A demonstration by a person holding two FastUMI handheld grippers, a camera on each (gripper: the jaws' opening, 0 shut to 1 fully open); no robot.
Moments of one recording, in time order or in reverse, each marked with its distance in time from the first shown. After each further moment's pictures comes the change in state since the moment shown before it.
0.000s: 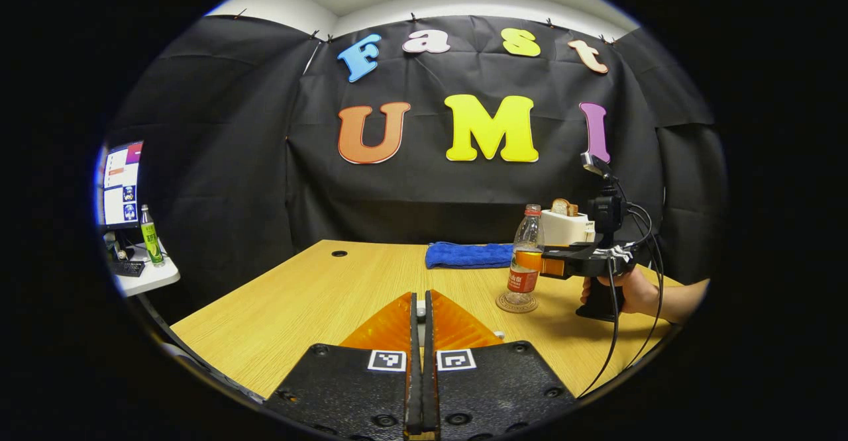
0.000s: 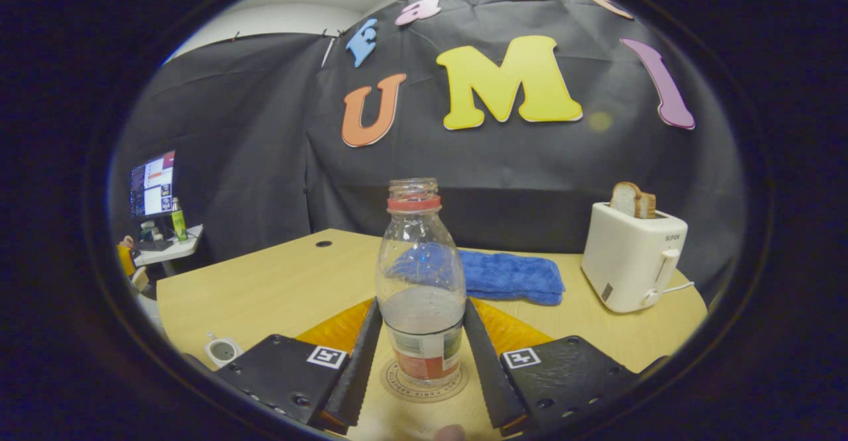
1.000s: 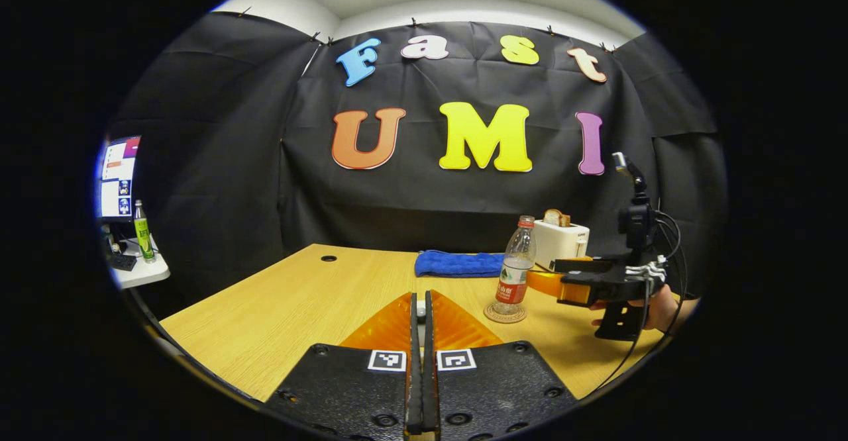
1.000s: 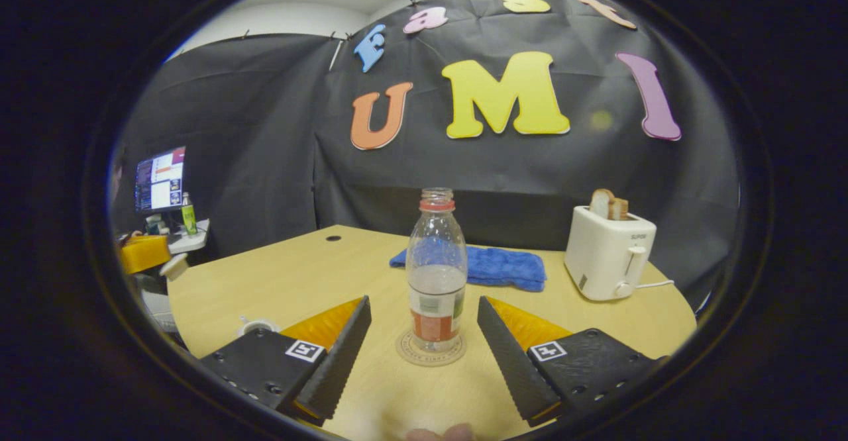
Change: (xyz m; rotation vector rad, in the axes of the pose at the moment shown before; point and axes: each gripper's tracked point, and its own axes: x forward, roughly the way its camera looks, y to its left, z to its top) left arm 0.012 -0.027 0.013 -0.040 -0.048 -0.046; right arm -0.094 0.010 -0.007 -0.019 -0.024 -0.021
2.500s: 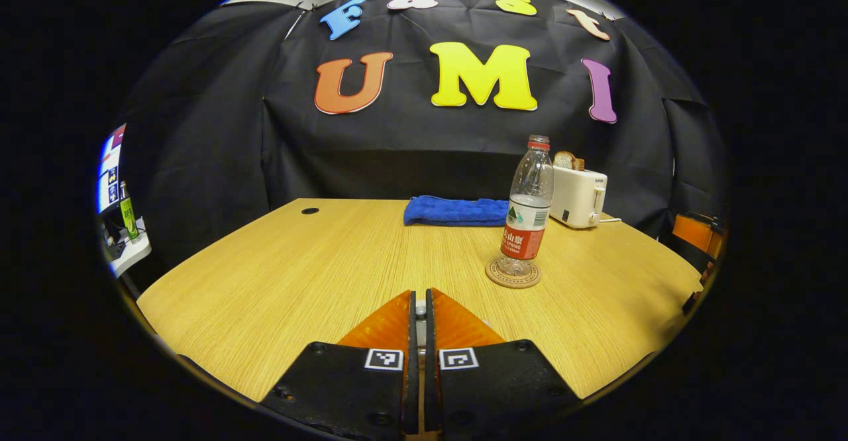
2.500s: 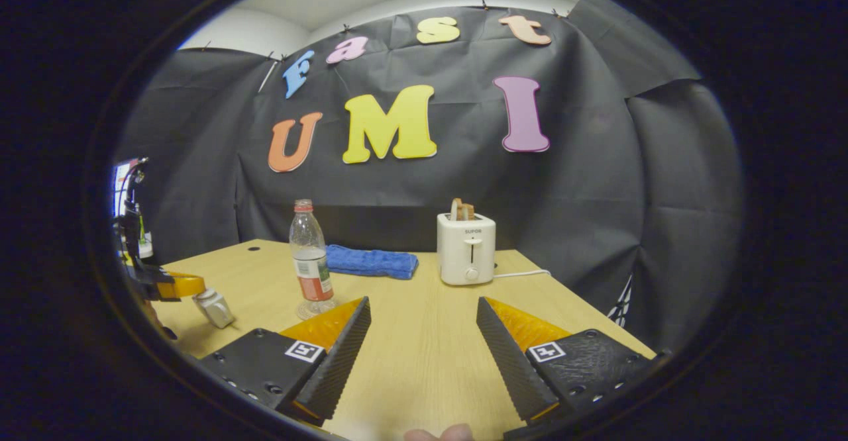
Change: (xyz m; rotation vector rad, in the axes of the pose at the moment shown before) left arm 0.056 -0.023 -0.097 0.033 0.221 0.028; right arm -0.129 -0.137 -0.036 0.068 -0.123 -0.365
